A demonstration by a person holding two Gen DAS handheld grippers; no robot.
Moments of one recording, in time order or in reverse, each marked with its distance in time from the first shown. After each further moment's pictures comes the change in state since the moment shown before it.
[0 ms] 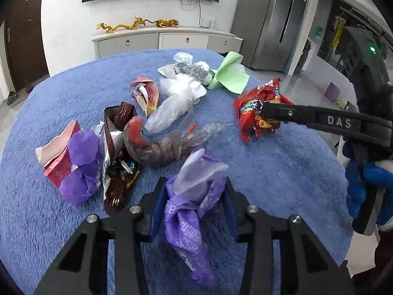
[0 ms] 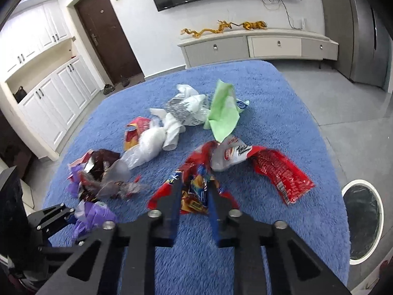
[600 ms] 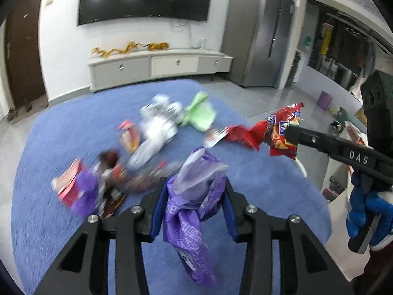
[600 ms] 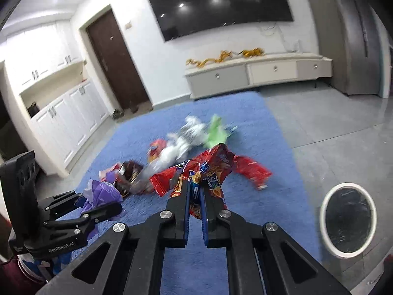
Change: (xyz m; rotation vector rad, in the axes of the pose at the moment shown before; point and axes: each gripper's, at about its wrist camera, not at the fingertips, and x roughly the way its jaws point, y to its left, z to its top) left arm -0.057 -0.049 0.036 0.057 -0.115 -0.036; right arm -0.103 -0.026 -0.026 0.052 -0.212 -0.001
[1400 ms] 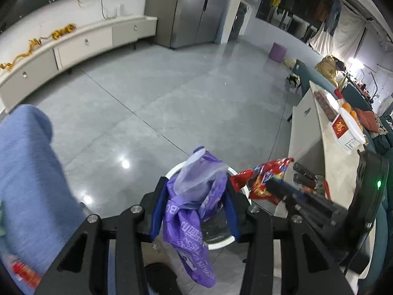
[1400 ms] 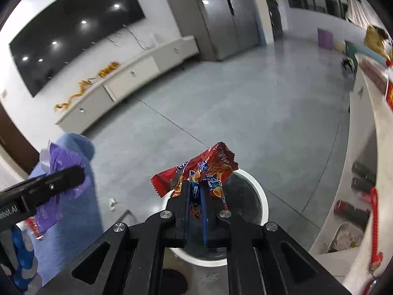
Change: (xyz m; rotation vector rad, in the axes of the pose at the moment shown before) left arm 0.274 -0.280 0.127 0.191 0.282 -0.269; right arm -0.019 -0.321 -0.038 0.487 0.023 -0.511
